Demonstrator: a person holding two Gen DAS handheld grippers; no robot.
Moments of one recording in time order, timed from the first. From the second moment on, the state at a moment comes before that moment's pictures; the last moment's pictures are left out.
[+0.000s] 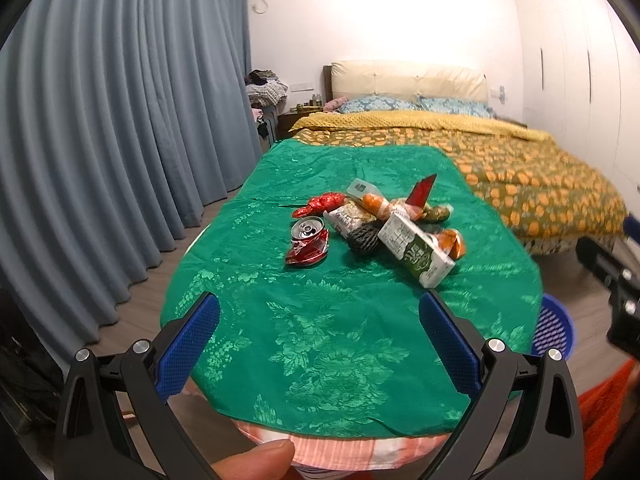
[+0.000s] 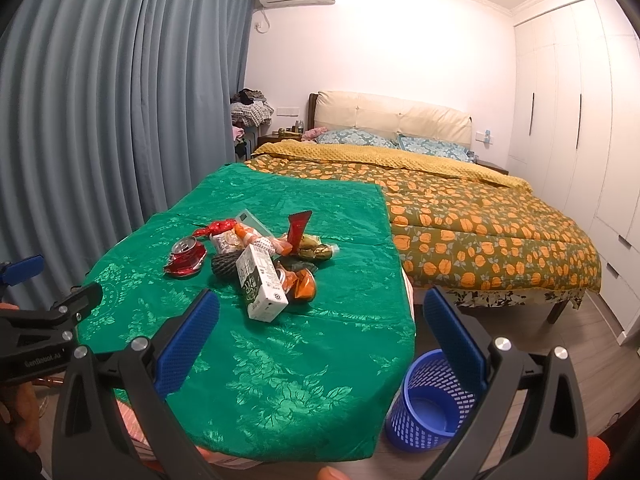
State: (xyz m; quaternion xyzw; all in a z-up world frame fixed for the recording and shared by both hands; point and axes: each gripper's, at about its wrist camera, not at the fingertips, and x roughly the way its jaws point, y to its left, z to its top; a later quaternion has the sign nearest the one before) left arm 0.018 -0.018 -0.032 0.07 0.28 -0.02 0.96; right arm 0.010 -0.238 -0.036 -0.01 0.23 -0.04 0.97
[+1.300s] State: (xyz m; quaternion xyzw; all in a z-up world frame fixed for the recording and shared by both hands) left arm 0.247 -0.100 -0.171 -0.20 0.46 -0.17 0.85; right arm 0.075 -0.292 -0.136 0.03 0.31 -0.03 0.95
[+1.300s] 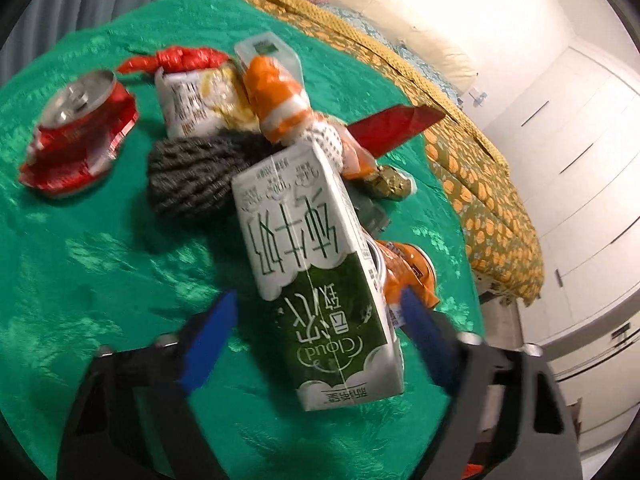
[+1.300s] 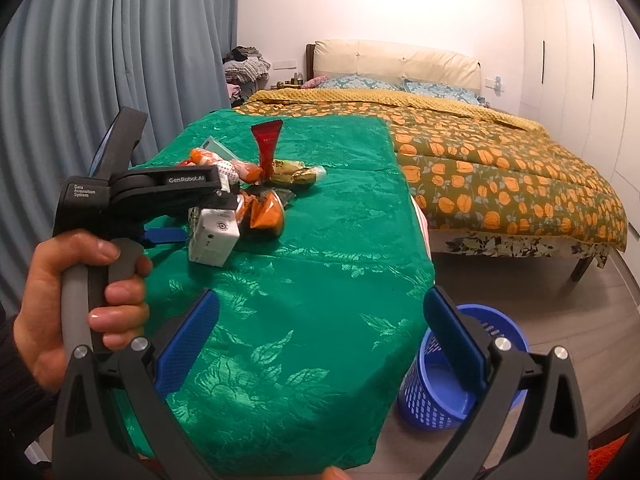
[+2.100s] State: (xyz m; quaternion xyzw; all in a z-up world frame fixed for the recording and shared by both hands) left arm 0.190 -0.048 -0.158 0.03 0.46 -0.11 0.88; right arm 0.121 -0.279 -0.141 0.05 0.35 0.04 0.94
